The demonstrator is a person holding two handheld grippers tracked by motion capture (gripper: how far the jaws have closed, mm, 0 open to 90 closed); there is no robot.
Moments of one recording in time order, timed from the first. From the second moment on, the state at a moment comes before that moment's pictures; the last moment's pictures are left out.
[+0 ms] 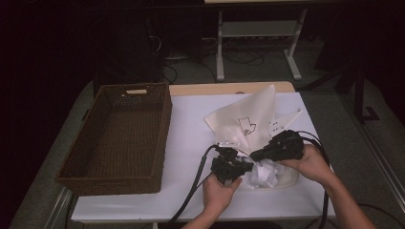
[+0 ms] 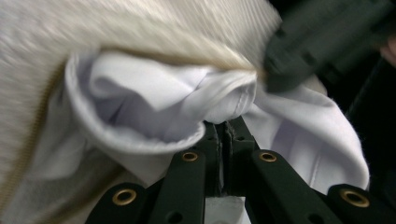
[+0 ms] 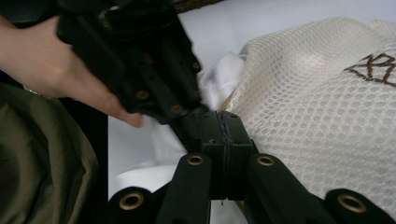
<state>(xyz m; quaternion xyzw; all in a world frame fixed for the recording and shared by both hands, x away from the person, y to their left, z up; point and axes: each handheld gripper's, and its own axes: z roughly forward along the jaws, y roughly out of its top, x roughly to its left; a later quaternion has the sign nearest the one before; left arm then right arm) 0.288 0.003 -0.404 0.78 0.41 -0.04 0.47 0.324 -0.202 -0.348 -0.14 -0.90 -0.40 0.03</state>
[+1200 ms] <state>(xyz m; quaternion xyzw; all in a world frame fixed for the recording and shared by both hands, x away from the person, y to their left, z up) 0.267 0.038 -0.399 0.81 0.41 -0.07 0.41 0.331 -0.205 -0.349 -0.15 -0.90 -0.40 0.05</state>
